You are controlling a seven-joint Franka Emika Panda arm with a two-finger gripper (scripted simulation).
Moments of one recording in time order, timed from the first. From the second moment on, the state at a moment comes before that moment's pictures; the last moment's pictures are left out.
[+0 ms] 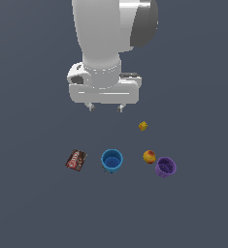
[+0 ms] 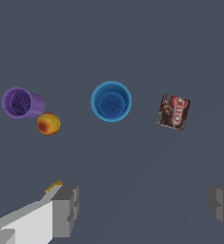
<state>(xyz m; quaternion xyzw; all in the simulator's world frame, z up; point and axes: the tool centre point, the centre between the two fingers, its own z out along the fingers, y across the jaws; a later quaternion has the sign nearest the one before) -0.003 -0.025 0.305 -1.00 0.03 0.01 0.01</state>
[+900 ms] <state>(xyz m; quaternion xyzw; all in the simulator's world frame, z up) -0.003 -0.015 0.304 -1.00 0.03 0.01 0.00</state>
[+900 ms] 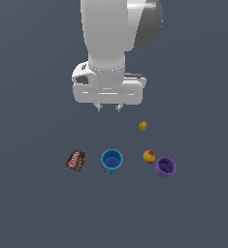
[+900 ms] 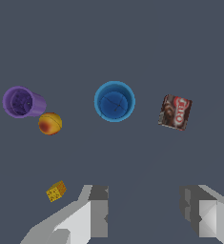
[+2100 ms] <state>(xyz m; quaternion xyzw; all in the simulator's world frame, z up) 0.023 -0.024 0.243 -0.97 0.22 -0.03 -0.05</state>
